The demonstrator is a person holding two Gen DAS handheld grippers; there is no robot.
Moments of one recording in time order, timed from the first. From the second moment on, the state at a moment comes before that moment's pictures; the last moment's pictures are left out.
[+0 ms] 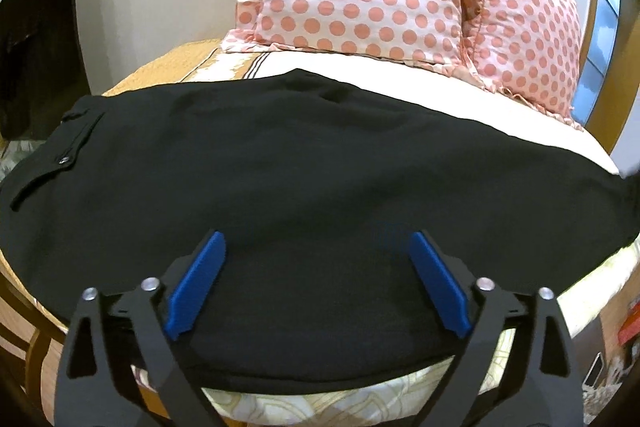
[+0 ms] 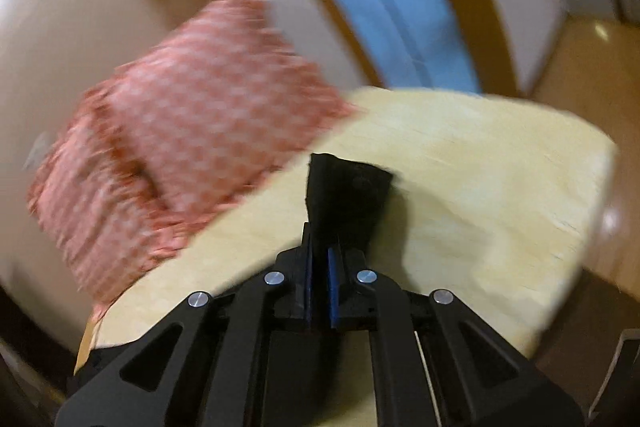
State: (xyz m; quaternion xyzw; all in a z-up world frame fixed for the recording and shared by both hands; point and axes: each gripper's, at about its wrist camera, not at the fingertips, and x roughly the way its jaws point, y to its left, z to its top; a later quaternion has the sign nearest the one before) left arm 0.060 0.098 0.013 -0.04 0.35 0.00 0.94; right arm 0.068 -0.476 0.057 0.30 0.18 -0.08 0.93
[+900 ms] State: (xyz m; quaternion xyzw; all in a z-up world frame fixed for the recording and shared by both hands) left arm 0.034 0.157 0.042 -0.17 0.30 0.02 0.94; right arm 0.118 -0.086 0.024 0.05 0.35 0.38 0.85
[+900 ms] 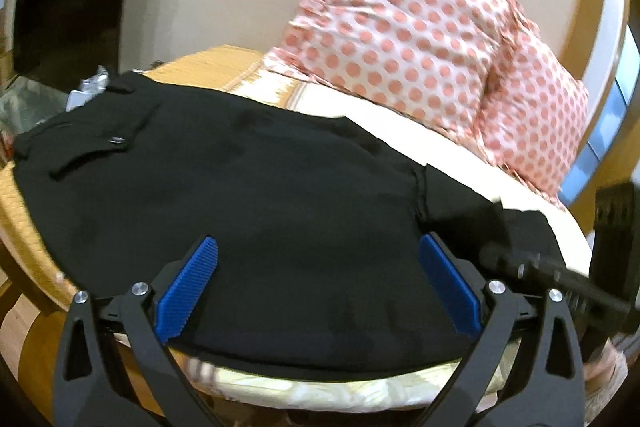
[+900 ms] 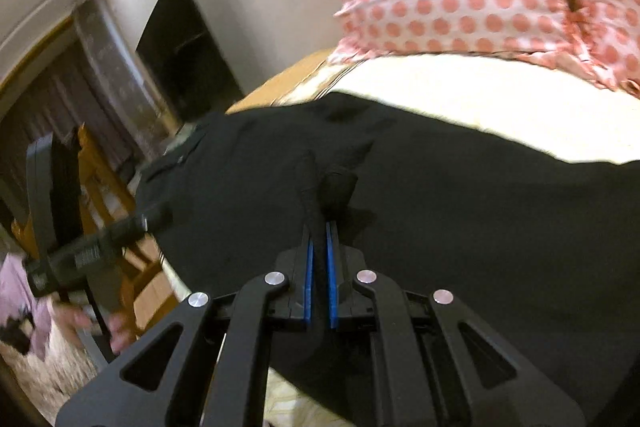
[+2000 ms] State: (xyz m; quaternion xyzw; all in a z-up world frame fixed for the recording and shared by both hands) left arm -0.016 0.314 0.046 -0.35 0.24 0.17 0.89; right arm 0.116 -0.057 0.010 -0.09 0.34 0.35 0.87
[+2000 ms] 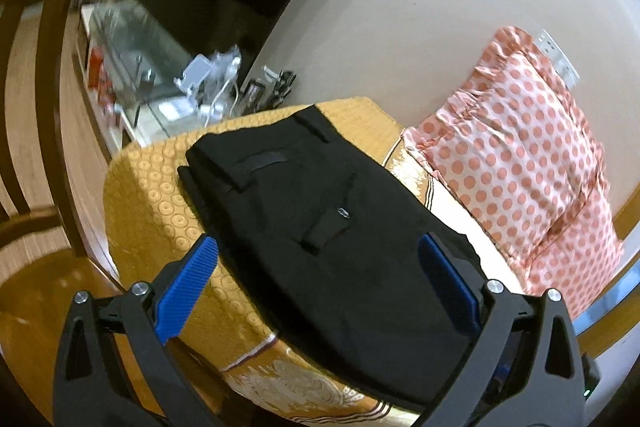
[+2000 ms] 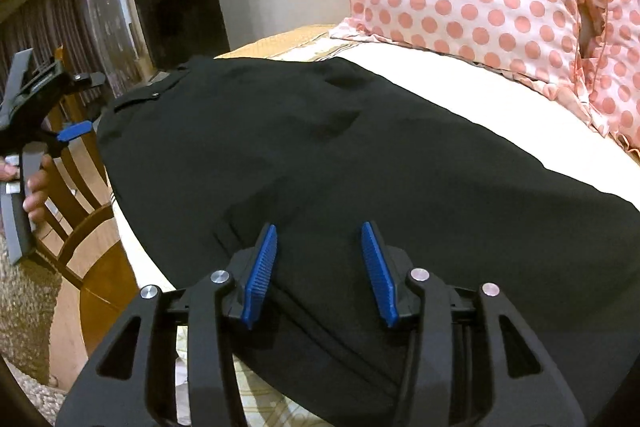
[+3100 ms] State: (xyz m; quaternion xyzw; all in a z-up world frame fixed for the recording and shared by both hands) left arm 0.002 0.375 0.010 -0.52 0.24 0.10 0.81; right arm 0.110 -0.054 0.013 -0.10 0.34 0.35 0.87
